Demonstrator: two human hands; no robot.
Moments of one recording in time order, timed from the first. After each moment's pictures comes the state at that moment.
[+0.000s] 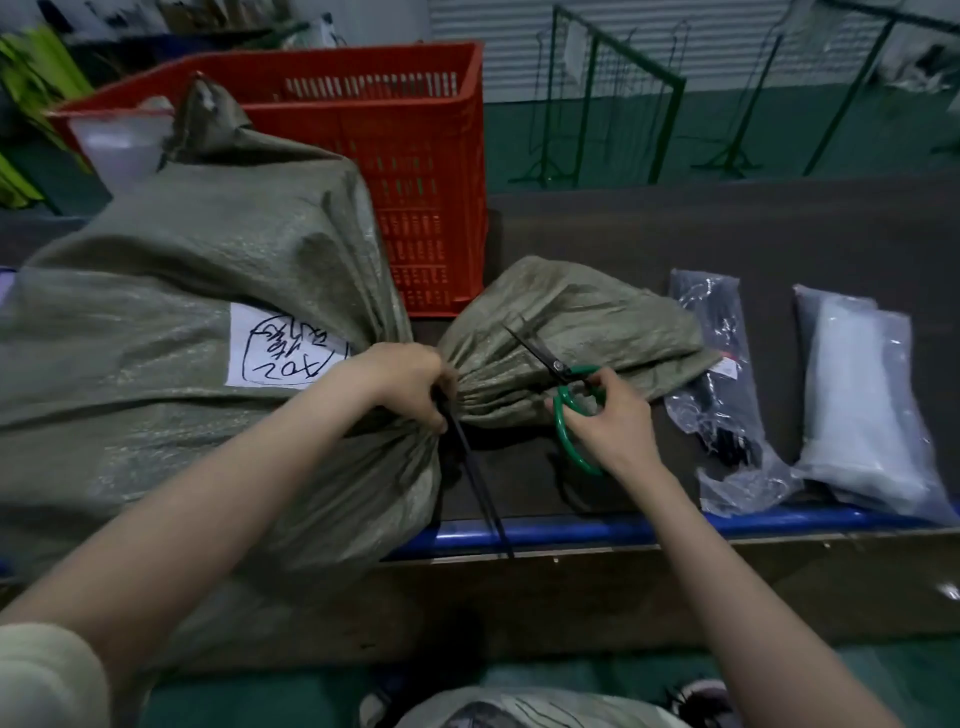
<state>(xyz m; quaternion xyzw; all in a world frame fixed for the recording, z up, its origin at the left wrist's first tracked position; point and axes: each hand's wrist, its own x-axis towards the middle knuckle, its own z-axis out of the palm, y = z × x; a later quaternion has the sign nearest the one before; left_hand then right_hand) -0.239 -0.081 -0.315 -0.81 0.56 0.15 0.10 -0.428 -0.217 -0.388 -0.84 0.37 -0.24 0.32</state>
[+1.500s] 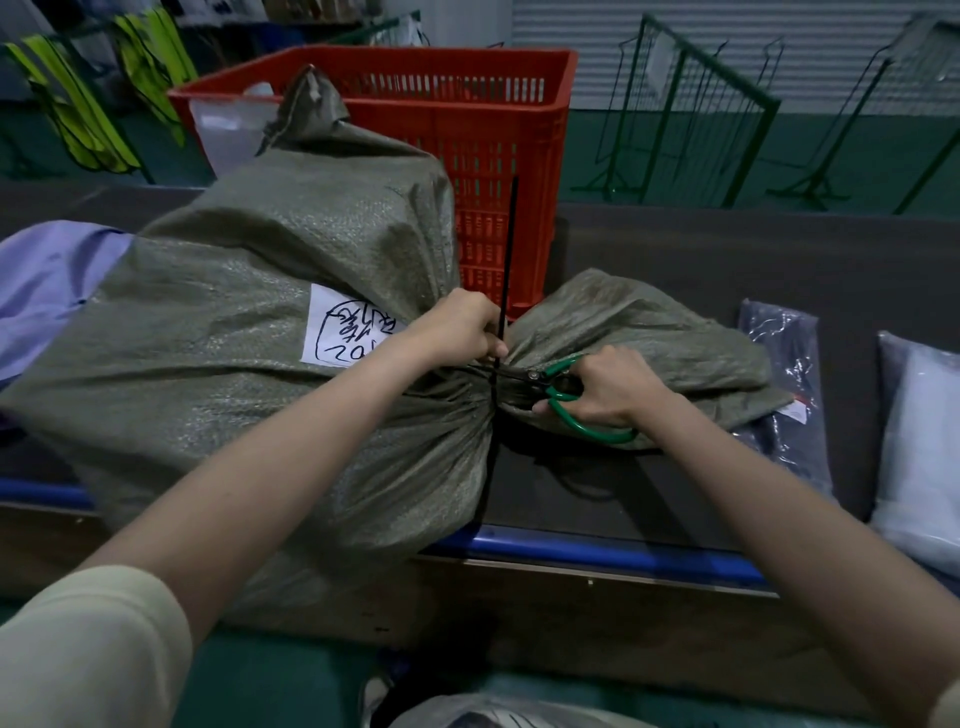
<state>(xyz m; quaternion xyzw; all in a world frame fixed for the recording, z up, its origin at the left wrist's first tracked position) -0.220 -0.085 -0.295 -0.87 0.43 0.12 -0.19 -0.355 -0.223 -0.334 -0.99 0.11 -0.02 -0.01</state>
